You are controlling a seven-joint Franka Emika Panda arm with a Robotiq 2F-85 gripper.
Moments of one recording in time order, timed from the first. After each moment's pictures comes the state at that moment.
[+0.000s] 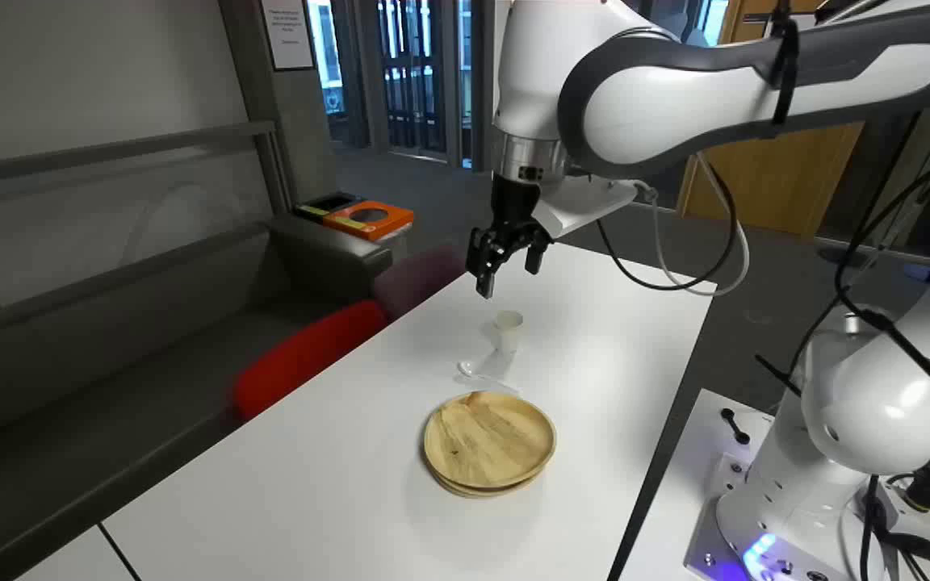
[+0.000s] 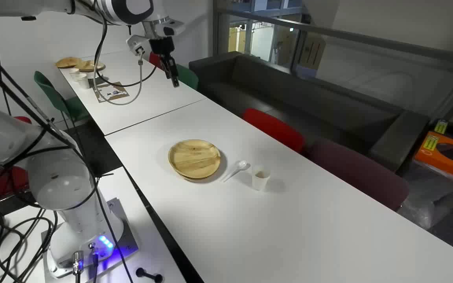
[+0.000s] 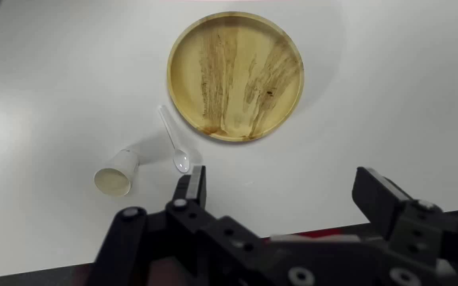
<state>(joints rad) 0.04 -0.53 0.31 -2.28 0.06 1.91 0.48</state>
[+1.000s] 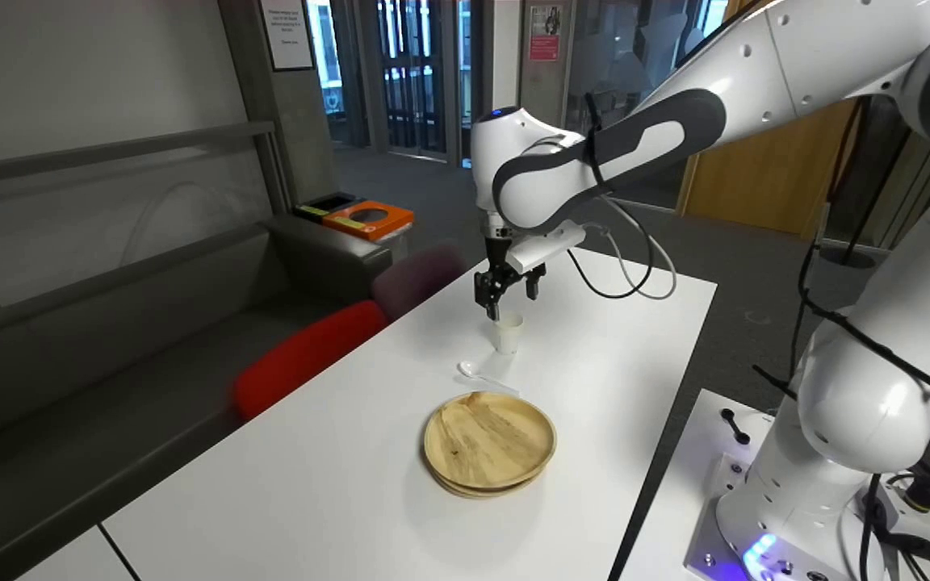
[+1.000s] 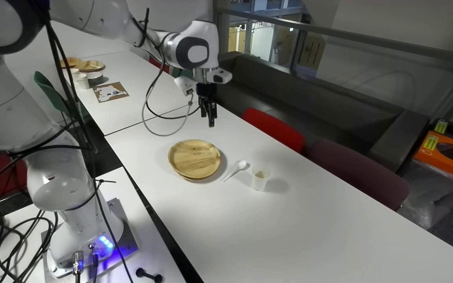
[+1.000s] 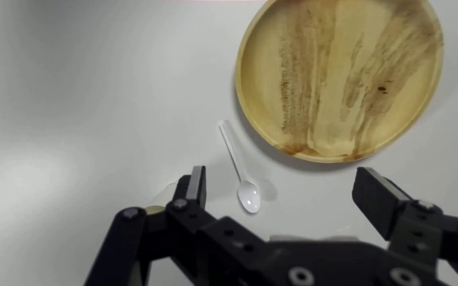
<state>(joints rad) -0.02 -0.16 0.12 -2.27 -0.10 2.06 0.40</state>
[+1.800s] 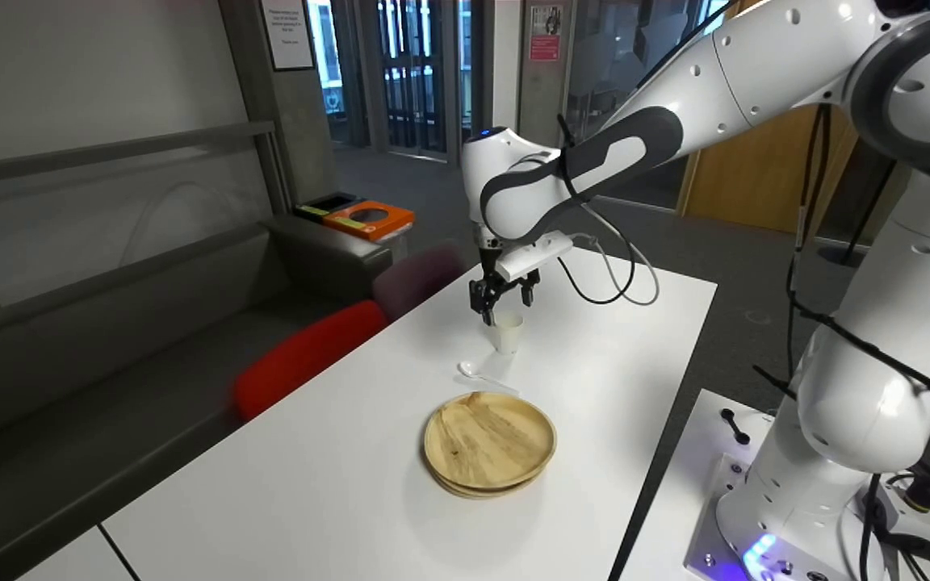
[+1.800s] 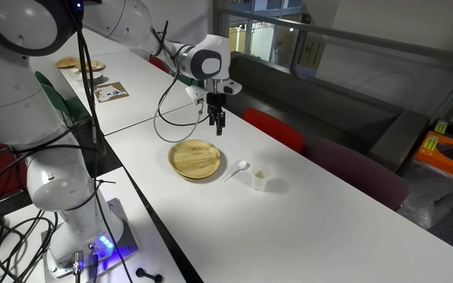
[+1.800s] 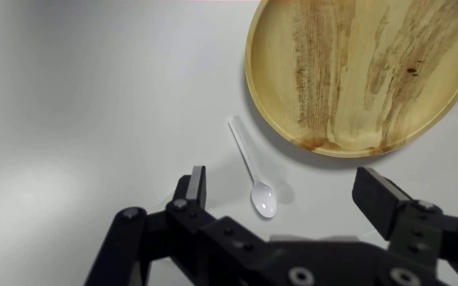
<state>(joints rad) -0.03 -0.04 0.09 -2.21 -0.12 2.09 0.43</state>
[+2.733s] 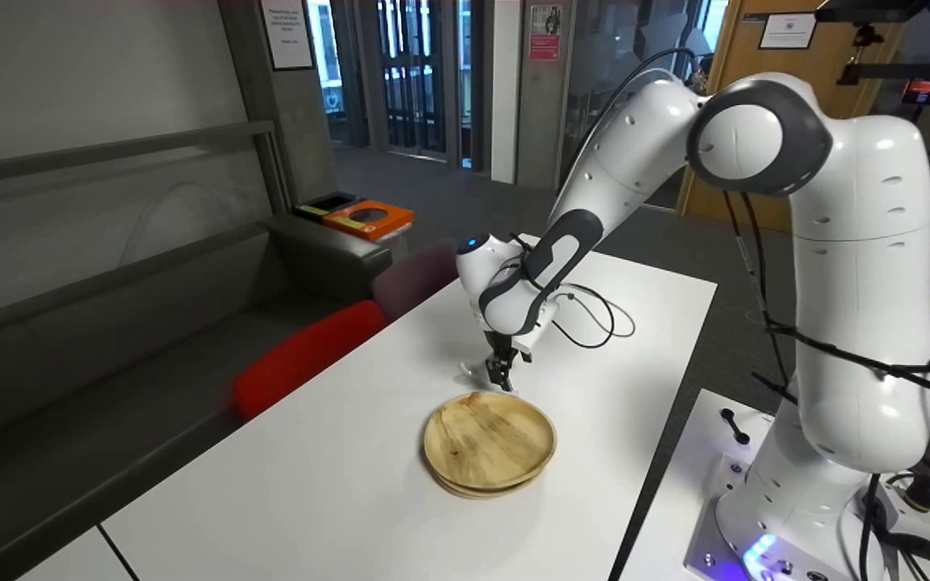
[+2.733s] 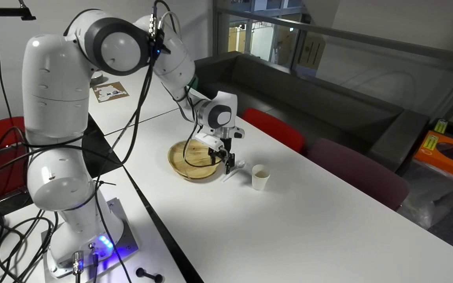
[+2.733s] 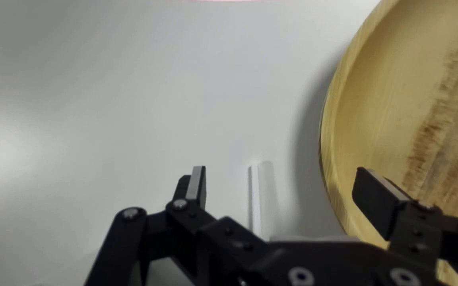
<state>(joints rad) -0.02 0.38 0.02 -2.20 -0.28 2.34 0.14</state>
